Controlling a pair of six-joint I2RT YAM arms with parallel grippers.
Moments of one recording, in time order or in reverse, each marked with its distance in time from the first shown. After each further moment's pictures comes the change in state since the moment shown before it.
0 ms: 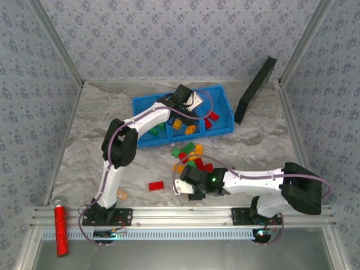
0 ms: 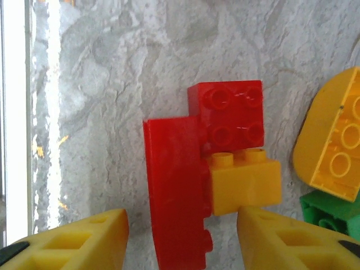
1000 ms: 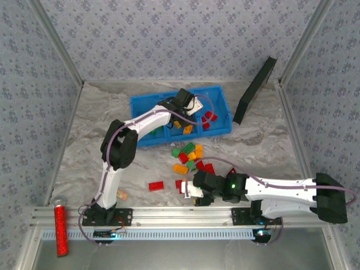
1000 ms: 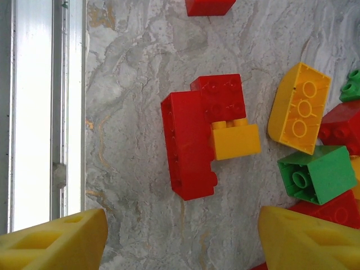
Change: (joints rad) left arm -0.023 -0.016 -0.055 0.003 -0.077 0.063; right arm 0.071 -0.290 -0.092 -0.079 0.051 0.079
